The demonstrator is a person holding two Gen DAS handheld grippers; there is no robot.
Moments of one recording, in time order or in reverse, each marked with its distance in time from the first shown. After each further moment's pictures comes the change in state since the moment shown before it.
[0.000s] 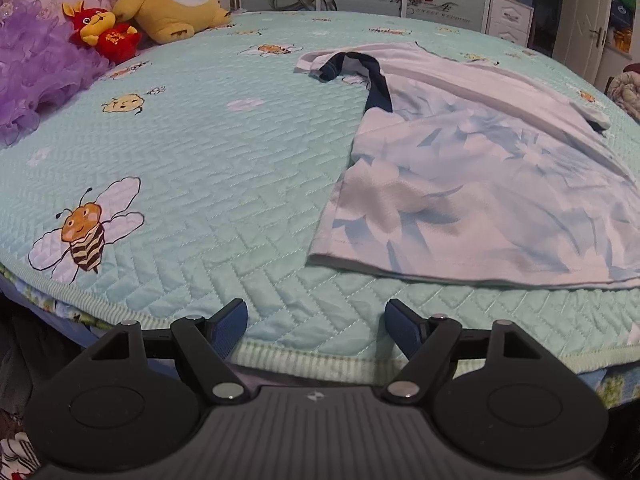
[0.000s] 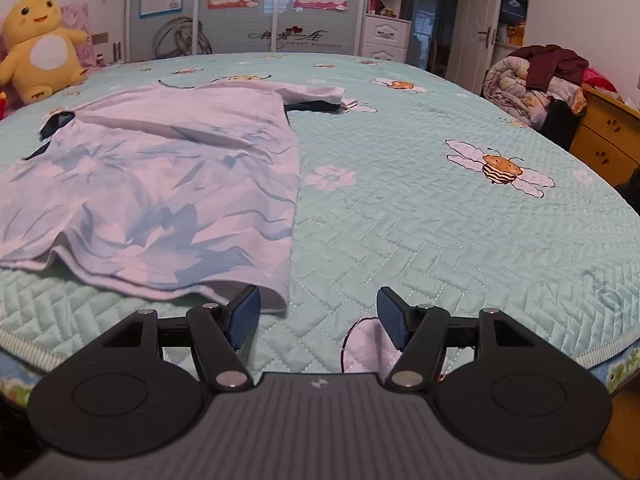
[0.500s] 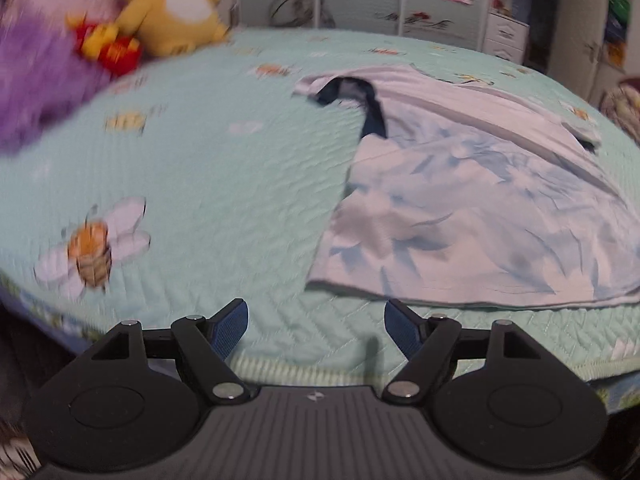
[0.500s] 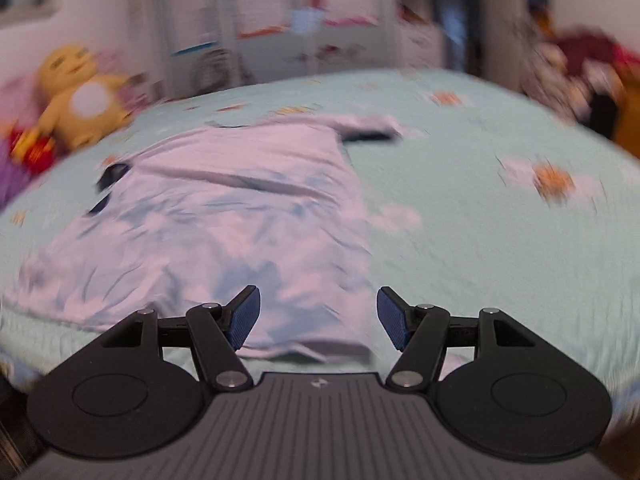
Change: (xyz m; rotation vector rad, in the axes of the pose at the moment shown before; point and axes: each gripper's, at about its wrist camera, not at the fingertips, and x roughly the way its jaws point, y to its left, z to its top) left arm -0.009 0.006 0.005 0.002 -0.022 0.008; right arm -0.029 -0.004 0.021 0.091 -0.038 0.150
